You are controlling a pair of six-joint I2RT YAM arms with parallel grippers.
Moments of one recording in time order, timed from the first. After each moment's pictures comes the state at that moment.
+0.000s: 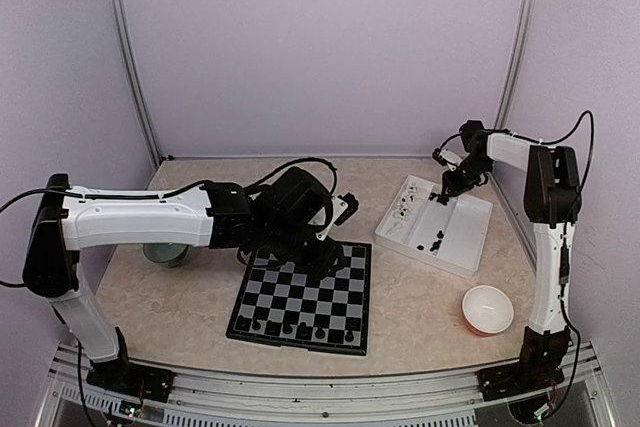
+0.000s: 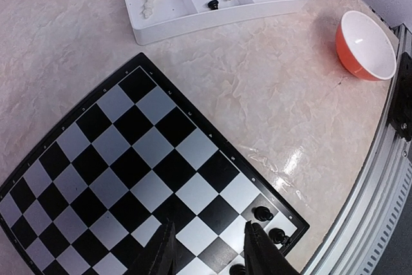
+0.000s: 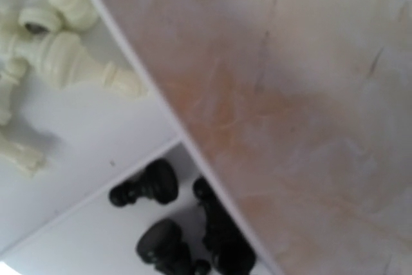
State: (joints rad) left arm -1.10 1.72 1.36 -0.48 -0.04 -0.24; right arm 0.05 2.29 1.89 -0.76 -0.17 -0.39
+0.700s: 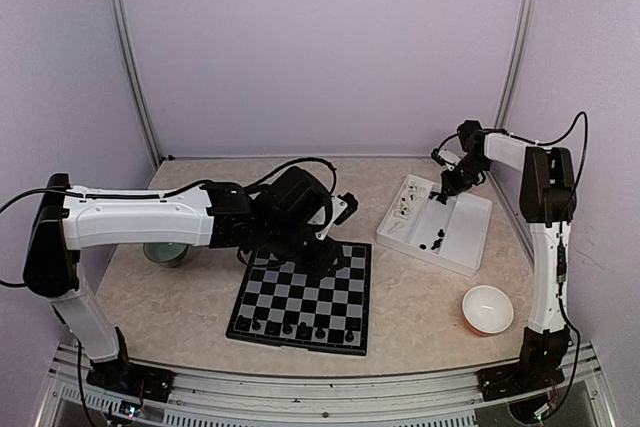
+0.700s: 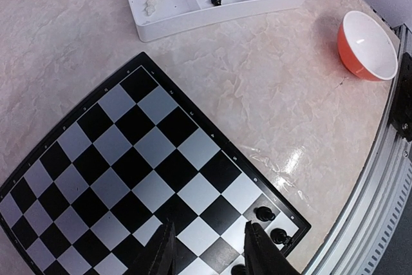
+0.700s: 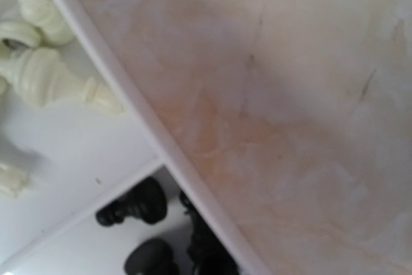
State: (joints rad) left arm -1.09 1.73 1.36 -0.48 -0.03 -0.24; right arm 0.05 2.34 1.97 -0.78 -0.16 -0.39
